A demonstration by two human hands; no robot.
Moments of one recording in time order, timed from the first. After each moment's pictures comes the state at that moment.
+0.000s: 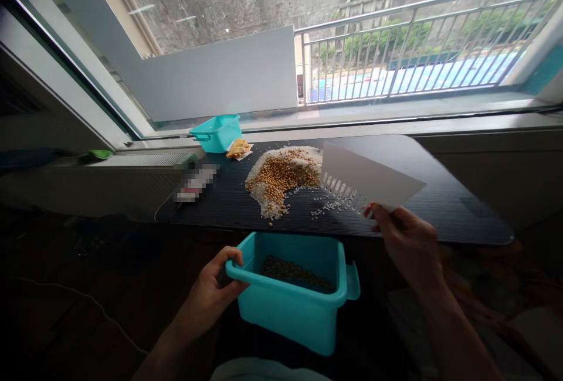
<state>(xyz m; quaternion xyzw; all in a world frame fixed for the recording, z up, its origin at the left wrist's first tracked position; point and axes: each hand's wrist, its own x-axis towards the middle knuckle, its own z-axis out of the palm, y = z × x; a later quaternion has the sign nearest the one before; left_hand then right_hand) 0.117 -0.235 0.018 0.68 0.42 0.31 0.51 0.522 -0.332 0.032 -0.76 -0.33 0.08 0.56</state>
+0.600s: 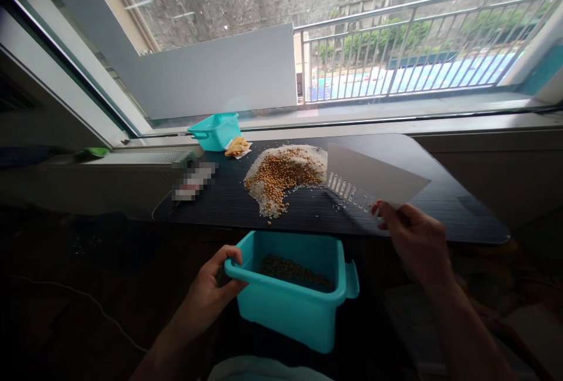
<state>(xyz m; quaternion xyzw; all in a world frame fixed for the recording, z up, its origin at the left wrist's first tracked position) 0.121 -0.238 0.025 0.67 0.43 0.30 0.52 0.538 -0.335 0.045 -0.78 -0.33 0.08 0.53</state>
